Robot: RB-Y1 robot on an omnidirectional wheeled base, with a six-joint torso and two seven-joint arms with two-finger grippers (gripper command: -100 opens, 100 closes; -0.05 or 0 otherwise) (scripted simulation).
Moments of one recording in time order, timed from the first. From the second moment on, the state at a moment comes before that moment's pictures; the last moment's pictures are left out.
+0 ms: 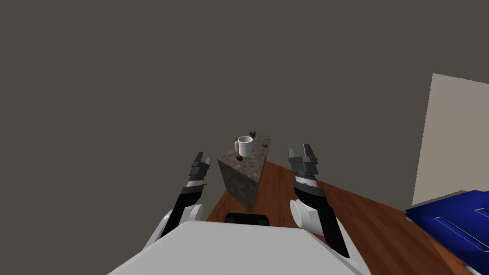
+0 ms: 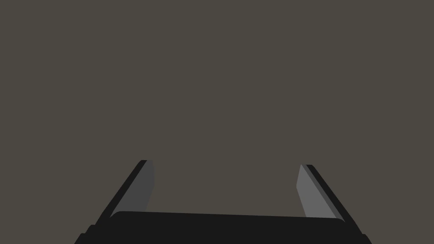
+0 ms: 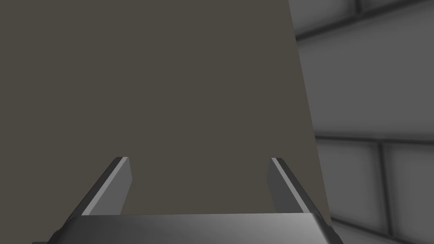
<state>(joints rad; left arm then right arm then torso) 0.55 0.01 0.02 -2.20 -0.07 -0.37 0.12 0.48 0.03 -0.02 -2.31 0.01 -0.43 -0.15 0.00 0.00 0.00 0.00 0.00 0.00</state>
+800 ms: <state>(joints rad) 0.39 0.10 0.02 -2.07 -0.05 -0.19 0.14 0.48 0.03 -0.02 -2.31 0.01 -0.43 -0.15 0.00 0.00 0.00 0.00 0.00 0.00</state>
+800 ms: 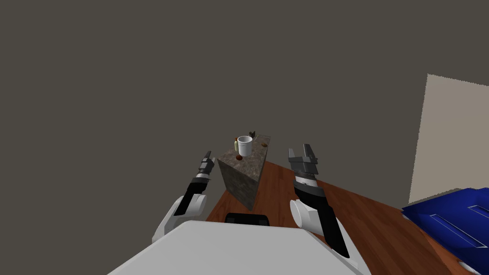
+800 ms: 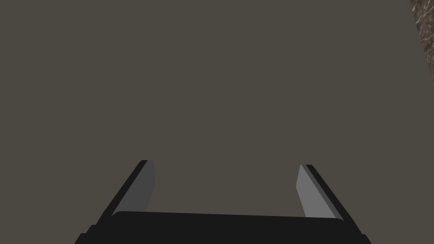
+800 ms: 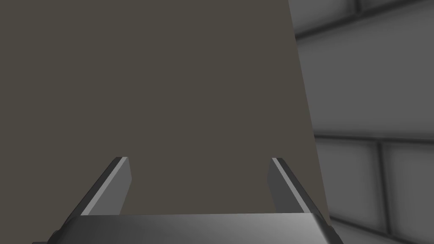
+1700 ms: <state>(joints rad) 0.17 0.13 0.02 -1.89 -0.04 0.02 0.14 0.48 0.03 -0.02 -2.31 0.01 -0.43 -0.15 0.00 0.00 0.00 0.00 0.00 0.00</state>
